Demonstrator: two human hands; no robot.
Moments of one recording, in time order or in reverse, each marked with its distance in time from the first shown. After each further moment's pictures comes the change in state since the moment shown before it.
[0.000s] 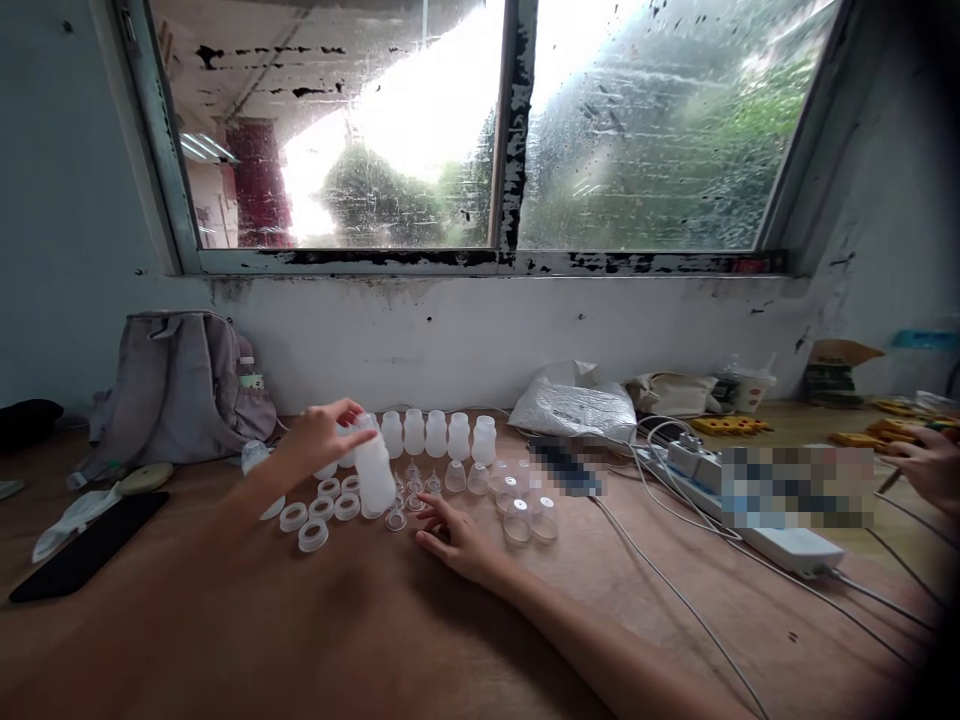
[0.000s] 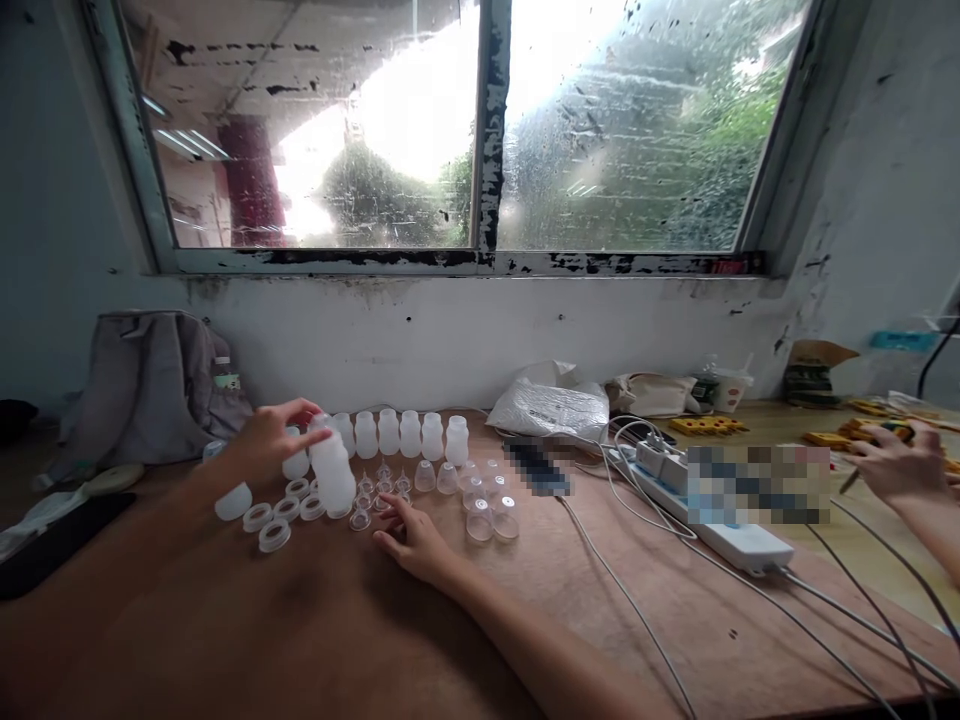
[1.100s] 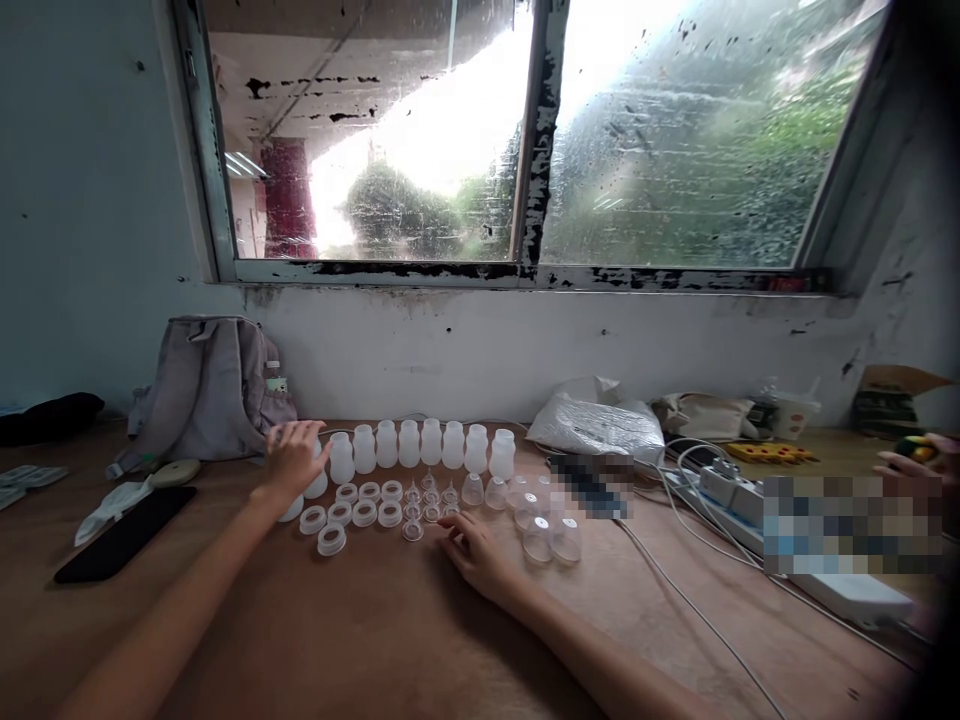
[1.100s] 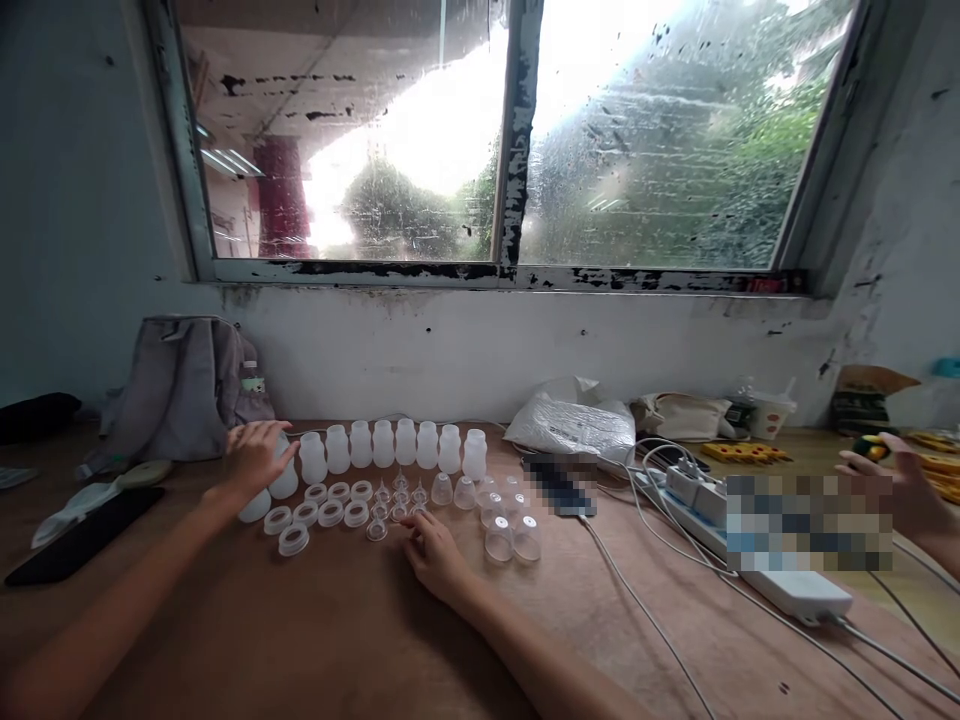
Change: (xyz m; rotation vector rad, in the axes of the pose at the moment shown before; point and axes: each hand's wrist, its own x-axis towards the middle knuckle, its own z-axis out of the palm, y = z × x) left_hand -0.024 -0.092 0.031 0.499 0.293 -0.099; right_hand 0.002 0.008 0.004 -0.321 0.112 -0.034
